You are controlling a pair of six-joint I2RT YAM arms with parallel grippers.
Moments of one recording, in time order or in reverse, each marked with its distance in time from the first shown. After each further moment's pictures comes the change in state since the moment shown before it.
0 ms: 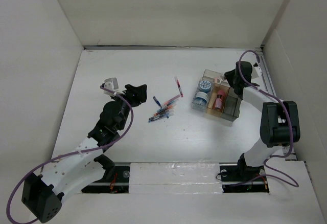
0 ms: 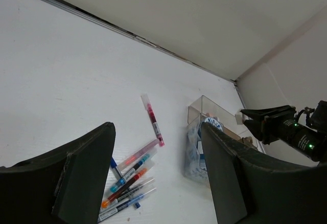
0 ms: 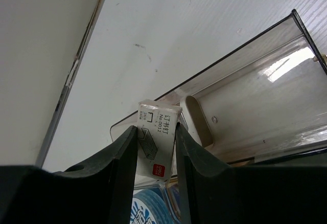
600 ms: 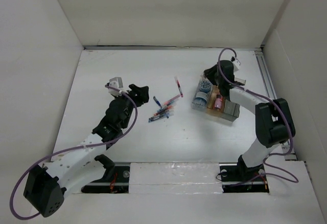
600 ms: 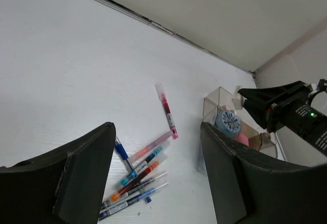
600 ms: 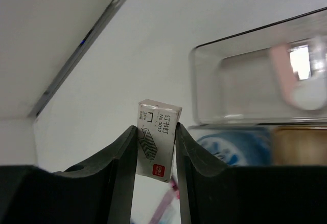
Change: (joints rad) left arm 0.004 0.075 -0.006 0.001 -0.032 -0.016; right arm 0.233 0.023 0.045 0.075 -0.060 -0.086
